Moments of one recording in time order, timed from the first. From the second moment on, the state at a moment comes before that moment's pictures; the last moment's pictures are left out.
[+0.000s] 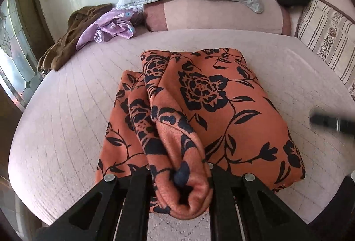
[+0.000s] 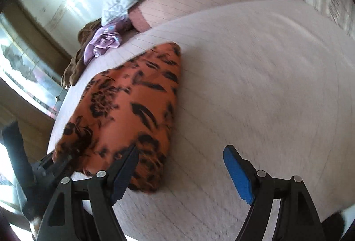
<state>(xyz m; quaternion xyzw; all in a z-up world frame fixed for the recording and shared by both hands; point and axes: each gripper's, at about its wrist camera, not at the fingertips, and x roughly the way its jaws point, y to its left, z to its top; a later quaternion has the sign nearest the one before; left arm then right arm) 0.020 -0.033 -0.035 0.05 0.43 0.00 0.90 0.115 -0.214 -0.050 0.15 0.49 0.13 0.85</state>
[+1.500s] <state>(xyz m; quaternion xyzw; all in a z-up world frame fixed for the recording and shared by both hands) 0.003 0.025 -0.057 -0.18 0.44 -0.16 0.87 0.230 -0.065 0.004 0.11 0.61 0.22 0.75</state>
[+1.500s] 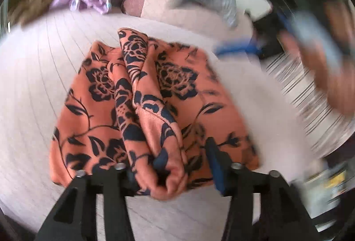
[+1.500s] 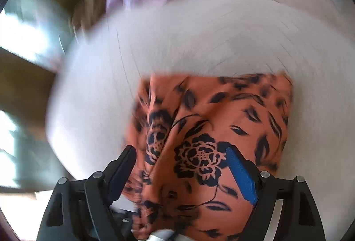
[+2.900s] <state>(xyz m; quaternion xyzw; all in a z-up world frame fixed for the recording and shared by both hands) 0.156 0.147 -0.086 -0.33 0.50 -0.18 0.78 0.075 -0.149 -0.134 0.47 0.50 0.27 0.68</state>
